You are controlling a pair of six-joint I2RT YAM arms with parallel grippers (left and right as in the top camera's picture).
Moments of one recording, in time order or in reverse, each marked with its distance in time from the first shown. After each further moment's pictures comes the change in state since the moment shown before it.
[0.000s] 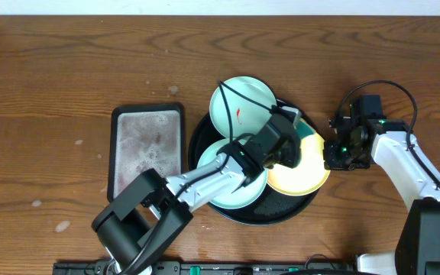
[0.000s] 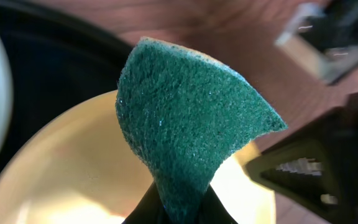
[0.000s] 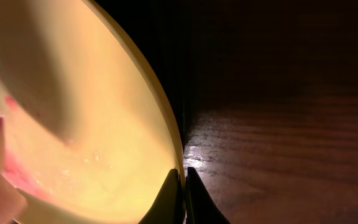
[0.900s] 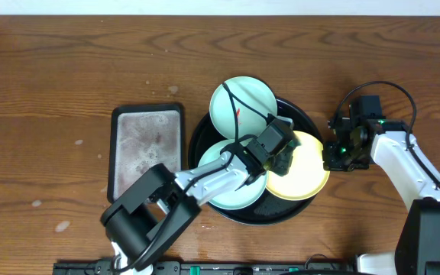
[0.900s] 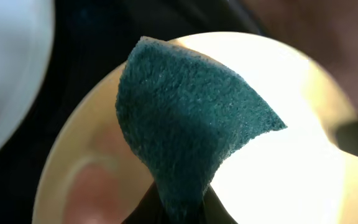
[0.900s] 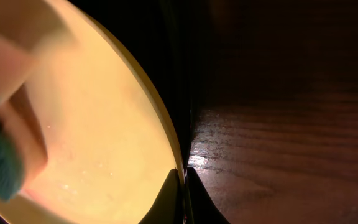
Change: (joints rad) left arm 0.009 0.027 0.016 -0.202 -0.021 0.052; right arm 0.003 0.000 0.000 -0.007 -0.012 0.000
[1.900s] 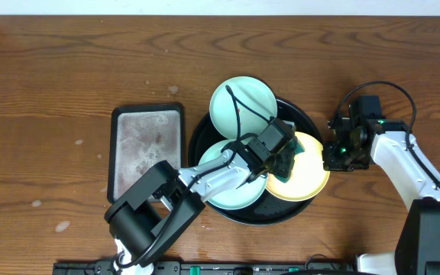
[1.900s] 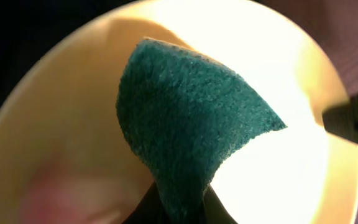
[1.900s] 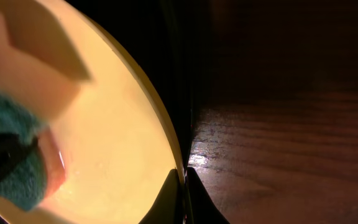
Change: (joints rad) left arm 0.006 0.048 0.021 -0.031 0.125 -0.047; right arm 0.000 0.001 0.000 -0.001 0.000 0.000
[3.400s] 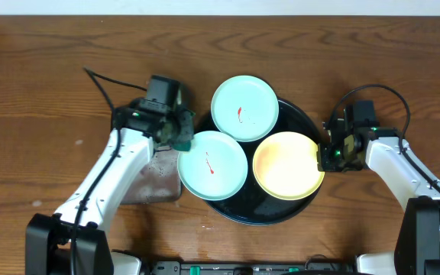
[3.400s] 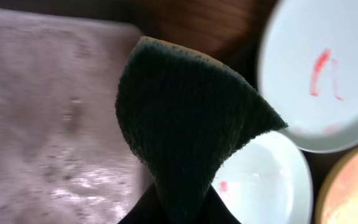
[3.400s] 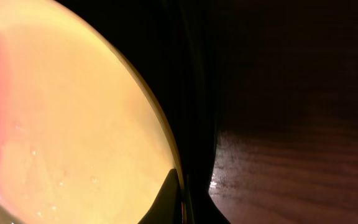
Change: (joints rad) left arm 0.603 -0.406 -0.018 -0.596 -0.154 0.176; right arm 0.027 0.001 -0.073 0.142 -0.026 0.031
